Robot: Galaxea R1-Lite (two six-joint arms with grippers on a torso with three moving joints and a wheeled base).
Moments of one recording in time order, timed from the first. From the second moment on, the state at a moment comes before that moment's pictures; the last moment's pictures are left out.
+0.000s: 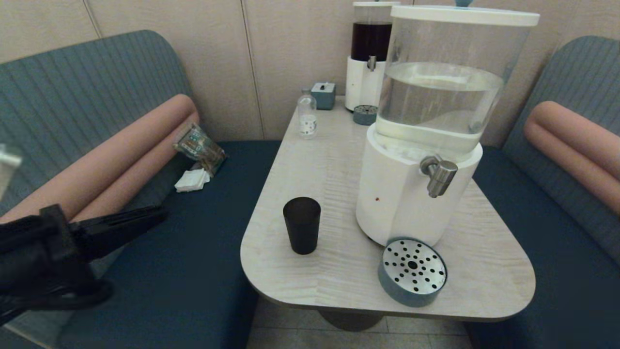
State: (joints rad) left arm -0.02 1.14 -0.44 -0.67 -0.67 -0.01; right arm 0.00 0.00 0.00 -0.04 -0.02 0.03
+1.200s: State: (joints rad) left arm -0.02 2.13 -0.62 -1.52 -1.07 0.11; right arm 0.00 0.00 0.00 -0.04 -0.02 0.03
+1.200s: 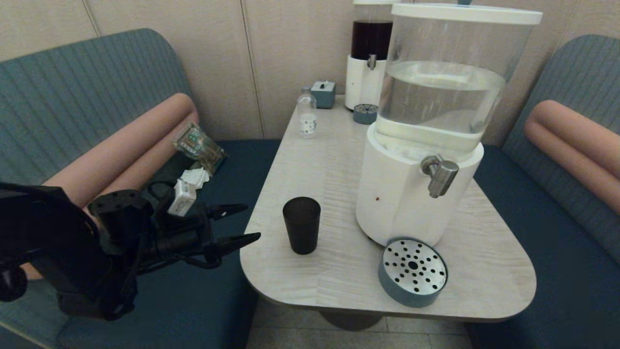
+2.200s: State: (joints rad) left arm -0.19 2.46 -1.05 -1.52 -1.01 -0.03; right arm 0.00 0.00 0.00 -0.04 -0.02 0.03
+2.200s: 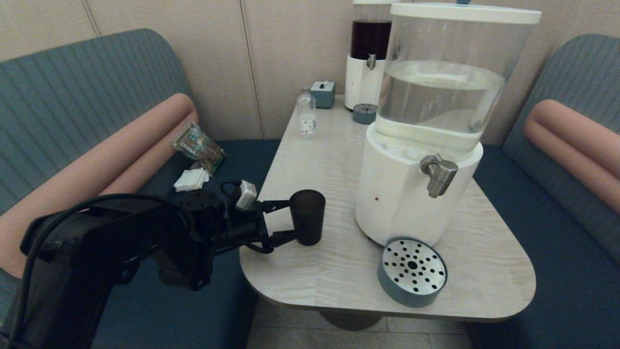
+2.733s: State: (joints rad) left arm -0.24 2.47 -1.08 -1.52 -0.99 -0.04; right arm 0.00 0.00 0.00 -0.04 -0.02 0.03
